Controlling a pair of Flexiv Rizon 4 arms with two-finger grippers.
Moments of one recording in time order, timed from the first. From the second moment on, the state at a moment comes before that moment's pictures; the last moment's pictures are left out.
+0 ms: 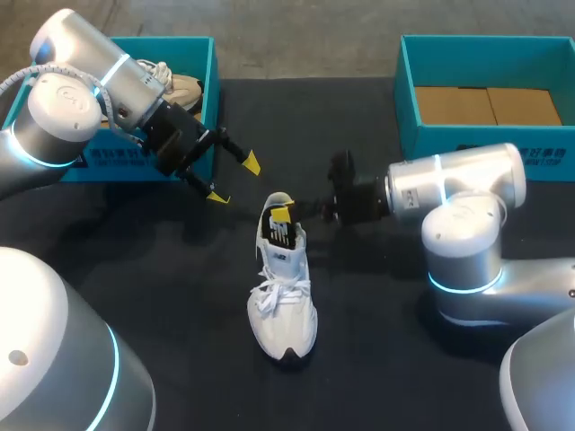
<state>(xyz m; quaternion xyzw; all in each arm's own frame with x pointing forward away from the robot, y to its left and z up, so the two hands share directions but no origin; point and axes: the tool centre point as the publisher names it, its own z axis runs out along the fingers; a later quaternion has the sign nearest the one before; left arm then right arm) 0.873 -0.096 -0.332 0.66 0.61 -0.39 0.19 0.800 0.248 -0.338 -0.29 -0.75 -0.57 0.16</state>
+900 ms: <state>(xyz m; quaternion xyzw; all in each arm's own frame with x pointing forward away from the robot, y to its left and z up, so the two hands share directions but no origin) 0.873 -0.096 -0.332 0.66 0.61 -0.39 0.19 0.801 0.247 -0.353 -0.39 -0.72 -0.53 0.21</state>
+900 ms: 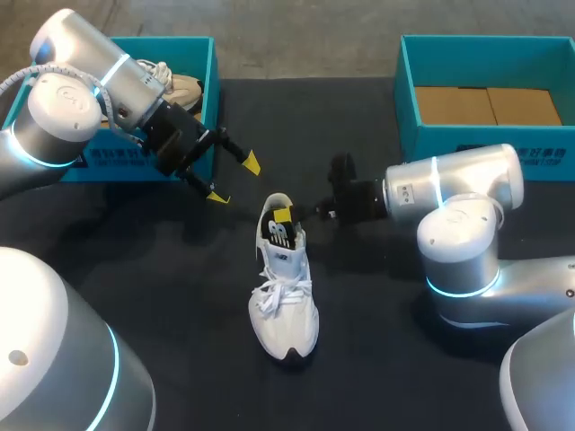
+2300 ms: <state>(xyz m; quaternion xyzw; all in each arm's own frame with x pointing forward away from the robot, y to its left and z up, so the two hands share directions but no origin) 0.873 -0.096 -0.332 0.66 0.61 -0.39 0.19 0.799 0.261 -0.328 -0.31 -0.75 -0.57 0.12</state>
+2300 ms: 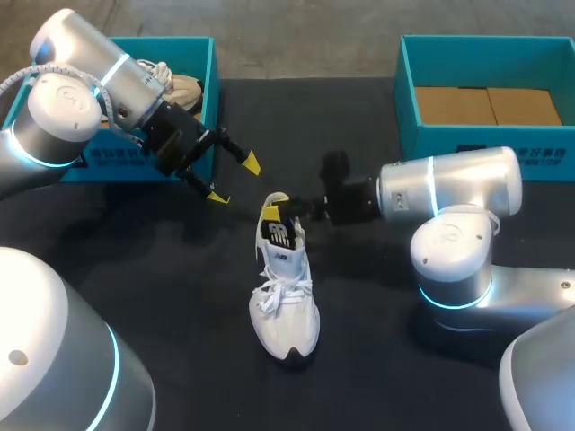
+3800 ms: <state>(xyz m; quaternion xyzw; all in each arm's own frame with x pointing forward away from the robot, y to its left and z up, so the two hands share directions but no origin) 0.873 -0.096 -0.332 0.66 0.61 -0.39 0.19 0.803 0.243 -0.339 -0.28 -0.77 -0.57 0.06</state>
